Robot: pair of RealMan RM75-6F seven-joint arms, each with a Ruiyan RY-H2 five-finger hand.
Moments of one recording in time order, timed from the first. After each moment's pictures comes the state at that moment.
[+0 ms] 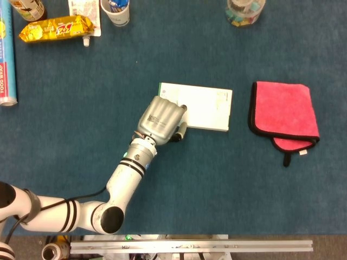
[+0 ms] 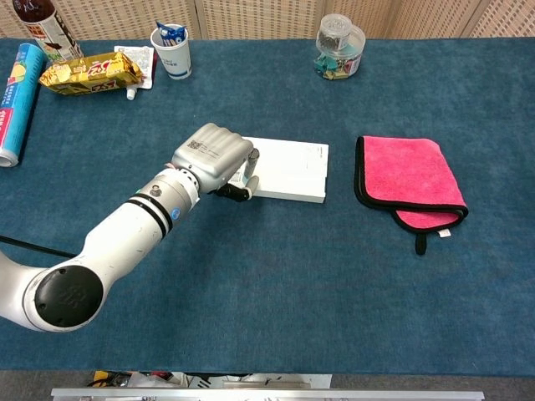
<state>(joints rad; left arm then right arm) -0.84 -1.84 -0.13 -1.55 0.84 1.13 0.95 0.15 -1.07 0.09 -1.69 -1.55 1.50 -0.04</state>
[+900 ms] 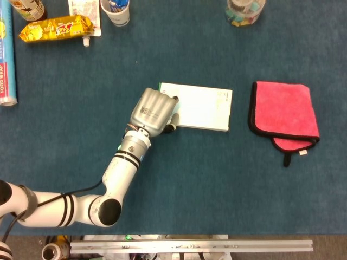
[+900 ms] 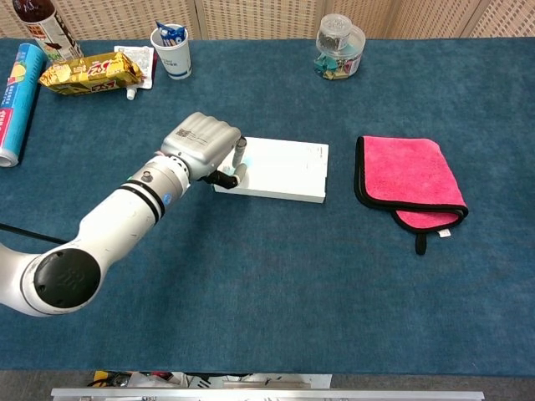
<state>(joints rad) -0.86 -1.82 -0.14 -1.52 0.81 1.13 0.94 0.15 -1.07 0.10 -1.72 -1.56 1.50 -0.06</state>
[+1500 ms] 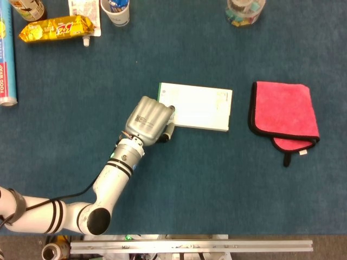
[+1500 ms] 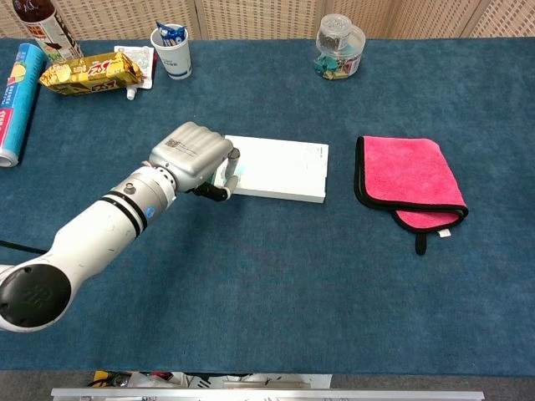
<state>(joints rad) -0.83 -1.76 -0.08 -1.61 0.85 1.14 0.93 0.15 -1.07 0.10 -1.72 -1.56 1.50 -0.07</state>
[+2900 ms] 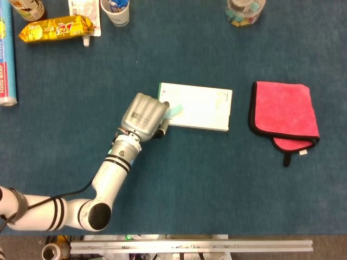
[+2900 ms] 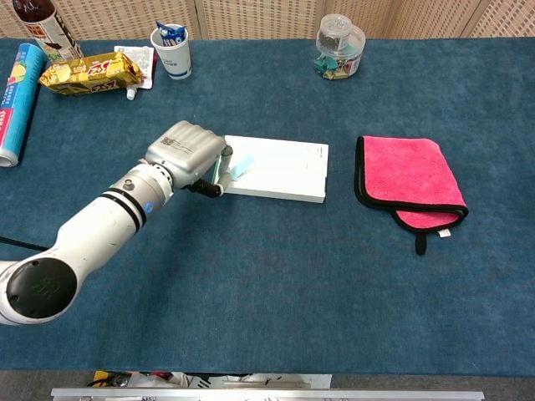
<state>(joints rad) -0.82 -1.77 -0.09 -1.55 0.82 1.13 0.92 0.14 -1.06 0.09 -1.73 -1.57 1.52 -0.07</state>
